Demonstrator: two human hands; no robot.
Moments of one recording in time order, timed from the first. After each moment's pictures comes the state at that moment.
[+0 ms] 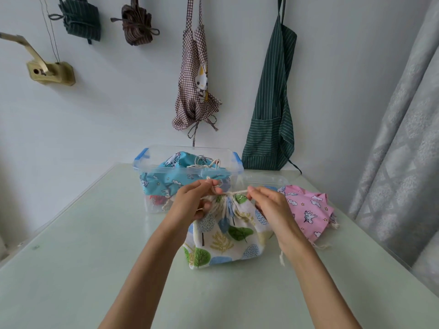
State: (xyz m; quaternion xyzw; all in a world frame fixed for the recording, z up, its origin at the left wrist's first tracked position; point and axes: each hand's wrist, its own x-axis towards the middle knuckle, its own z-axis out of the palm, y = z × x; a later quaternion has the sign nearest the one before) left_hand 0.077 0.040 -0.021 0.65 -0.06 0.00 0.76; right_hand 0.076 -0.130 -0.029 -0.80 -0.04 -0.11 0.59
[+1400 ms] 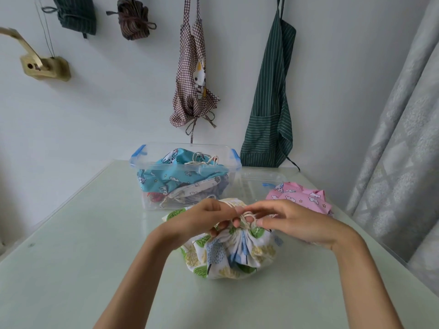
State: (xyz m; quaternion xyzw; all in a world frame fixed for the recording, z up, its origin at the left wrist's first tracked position) left_hand 0.069 0.035 -0.027 0.78 -0.25 -0.17 0.55; right_hand 0.054 -0.175 -0.005 -0.88 -0.19 0.14 0.41
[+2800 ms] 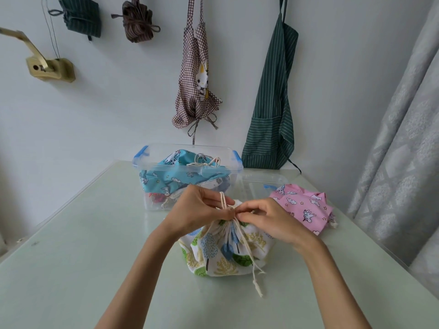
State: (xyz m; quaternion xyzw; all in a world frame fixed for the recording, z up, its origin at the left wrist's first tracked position) left_hand 0.069 0.041 -0.022 0.79 -0.14 0.01 0.59; right_hand 0.063 -0.139 -0.020 -0.88 -0.15 0.03 0.44
